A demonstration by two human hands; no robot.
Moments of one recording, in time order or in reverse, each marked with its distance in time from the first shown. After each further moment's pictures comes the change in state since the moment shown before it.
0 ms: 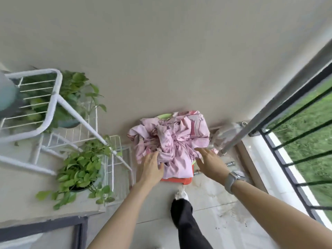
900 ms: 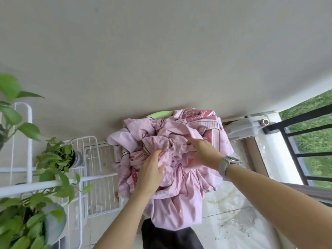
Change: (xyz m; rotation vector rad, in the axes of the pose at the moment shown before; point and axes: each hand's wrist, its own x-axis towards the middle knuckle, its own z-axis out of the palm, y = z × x) left_hand 0.232 -0.058 0.097 -0.225 -0.026 -0.010; right_hand 0.278 0.041 0.063 -0.015 -0.304 0.049
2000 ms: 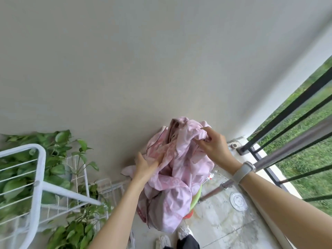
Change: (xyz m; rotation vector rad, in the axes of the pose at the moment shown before) left_hand -0.078 0.154 -0.180 -0.230 -0.073 -0.288; right_hand -0.229 -0.108 -0.168 0.531 0.844 -0.200
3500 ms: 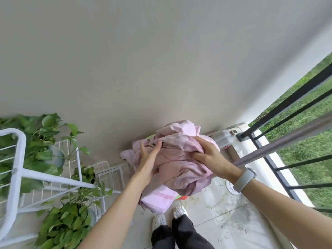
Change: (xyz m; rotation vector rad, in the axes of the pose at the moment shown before) left_hand 0.013 -0.020 0.050 -0.552 -0.095 -0.108; right_hand -0.033 0.035 0.002 0.273 -0.441 0.156
